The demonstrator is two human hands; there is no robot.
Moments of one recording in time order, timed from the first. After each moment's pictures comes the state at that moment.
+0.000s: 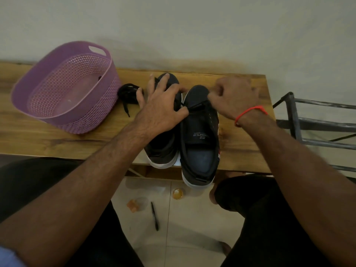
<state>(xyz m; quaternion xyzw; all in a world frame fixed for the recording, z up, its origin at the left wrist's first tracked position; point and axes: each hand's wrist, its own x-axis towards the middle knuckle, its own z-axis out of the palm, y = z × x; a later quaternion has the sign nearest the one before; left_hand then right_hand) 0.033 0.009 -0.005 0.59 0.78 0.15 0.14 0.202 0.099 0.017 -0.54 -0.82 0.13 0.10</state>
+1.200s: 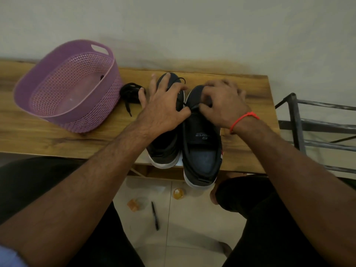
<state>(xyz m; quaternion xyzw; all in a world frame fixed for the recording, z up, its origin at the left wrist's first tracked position) 0.031 0.010 -0.008 0.58 0.79 0.14 0.14 0.191 0.091 0.001 -0.45 -0.88 0.14 0.05</state>
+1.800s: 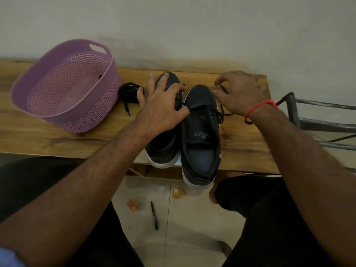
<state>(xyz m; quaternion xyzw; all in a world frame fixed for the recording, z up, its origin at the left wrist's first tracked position) 0.032 0.009 -0.006 0.59 0.78 0.14 0.15 0.212 0.116 0.017 -0.52 -0.83 0.18 0.06</state>
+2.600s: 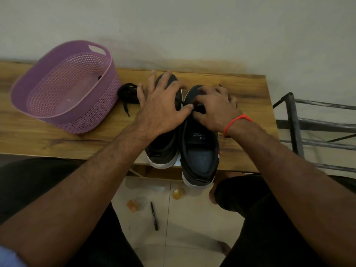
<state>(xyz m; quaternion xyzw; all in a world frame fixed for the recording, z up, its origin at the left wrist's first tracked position) 0.035 0.007 -0.005 0.60 0.77 0.18 0.11 0.187 0.082 -0.002 -0.45 -0.88 0.16 -0.03</state>
